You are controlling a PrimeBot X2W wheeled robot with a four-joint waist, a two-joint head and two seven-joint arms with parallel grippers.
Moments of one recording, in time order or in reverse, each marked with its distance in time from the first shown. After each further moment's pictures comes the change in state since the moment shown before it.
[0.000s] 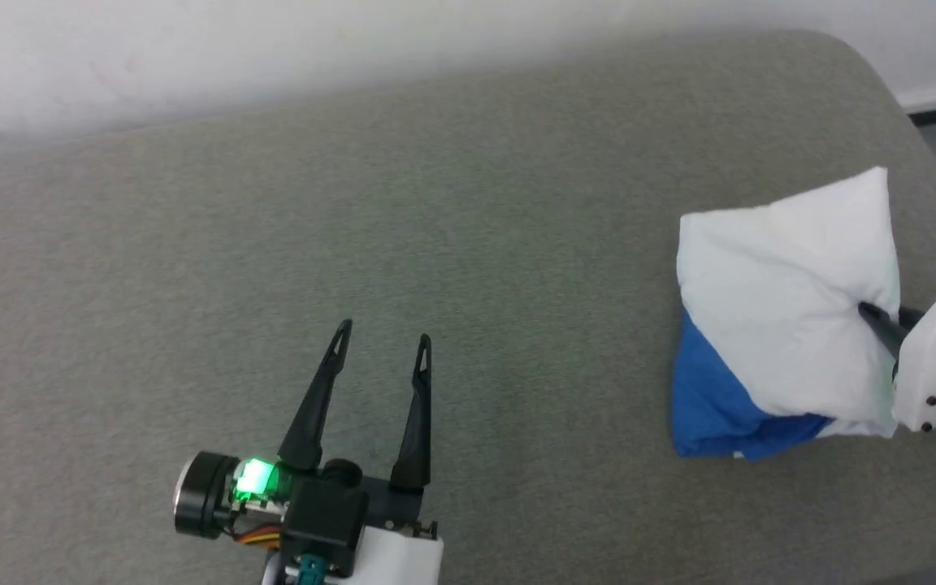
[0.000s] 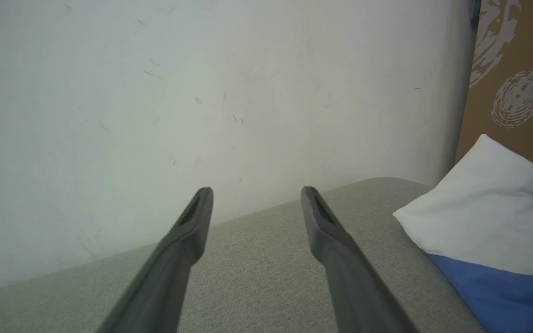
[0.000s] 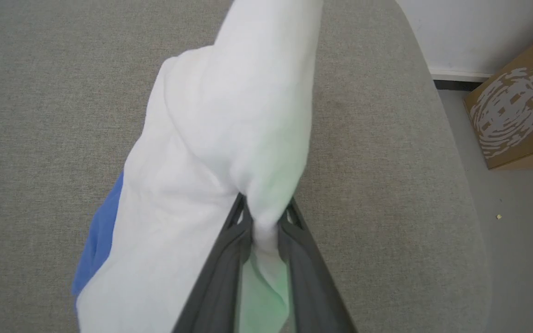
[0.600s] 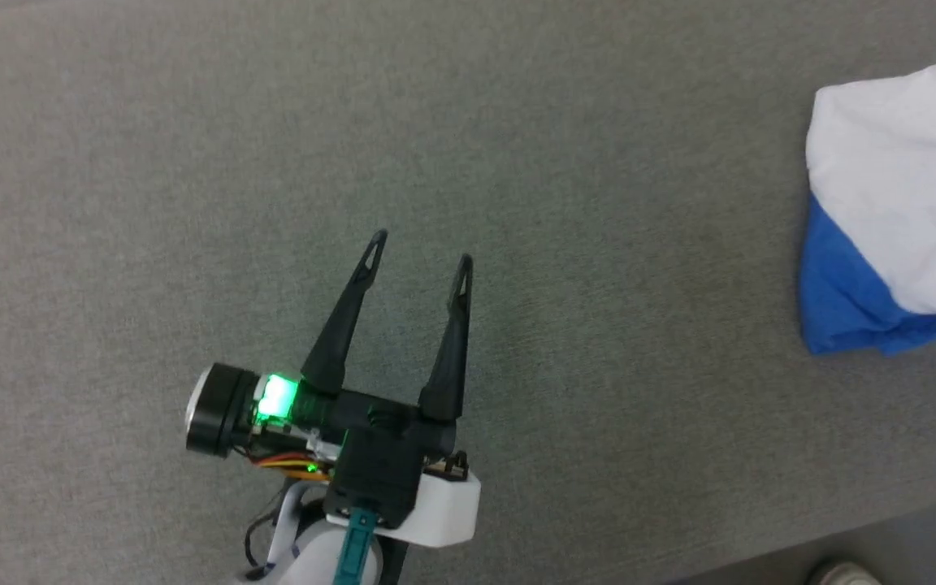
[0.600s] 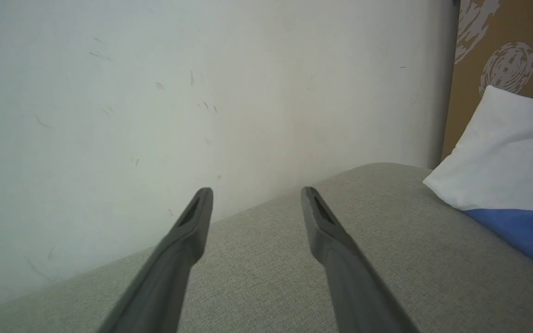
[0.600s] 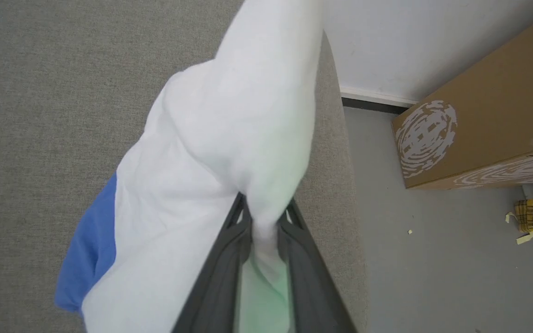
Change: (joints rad) left arm -0.179 -0.002 -0.045 -0.016 0.142 0.001 0.050; right arm -0.208 -0.368 0.220 0.086 0.237 0.000 -0.231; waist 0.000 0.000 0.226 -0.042
